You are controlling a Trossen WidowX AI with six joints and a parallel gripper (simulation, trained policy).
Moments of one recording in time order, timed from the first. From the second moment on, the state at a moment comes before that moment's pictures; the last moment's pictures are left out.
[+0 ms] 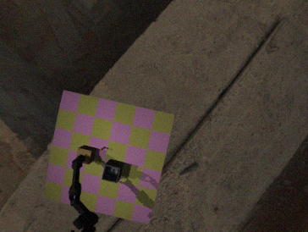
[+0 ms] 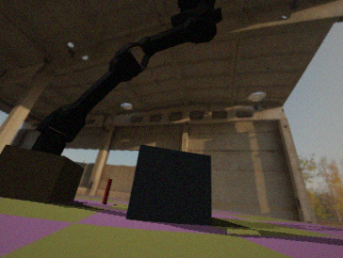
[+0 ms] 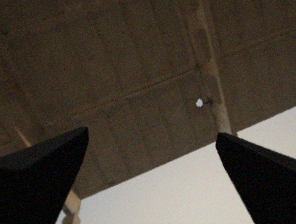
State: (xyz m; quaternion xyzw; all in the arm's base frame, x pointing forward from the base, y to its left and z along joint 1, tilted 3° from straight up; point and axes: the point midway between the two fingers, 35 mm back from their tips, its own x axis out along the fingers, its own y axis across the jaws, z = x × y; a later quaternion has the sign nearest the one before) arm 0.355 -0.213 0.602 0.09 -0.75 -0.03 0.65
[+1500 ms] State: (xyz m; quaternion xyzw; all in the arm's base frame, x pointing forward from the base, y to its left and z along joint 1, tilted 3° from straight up) arm 0.540 -0.072 0.471 0.53 -0.23 -0.04 0.82
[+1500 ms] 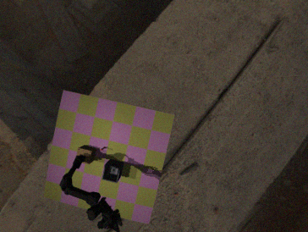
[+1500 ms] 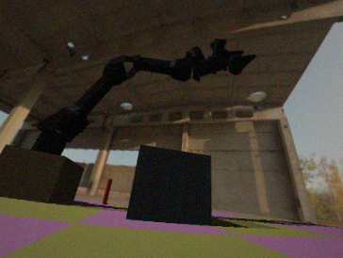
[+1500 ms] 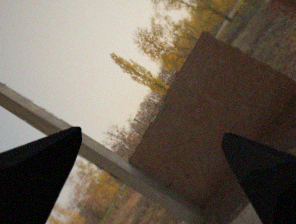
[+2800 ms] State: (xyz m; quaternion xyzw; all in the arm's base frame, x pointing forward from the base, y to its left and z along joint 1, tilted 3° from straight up) arm 0.363 0.172 0.253 0.66 0.37 -0.14 0.63
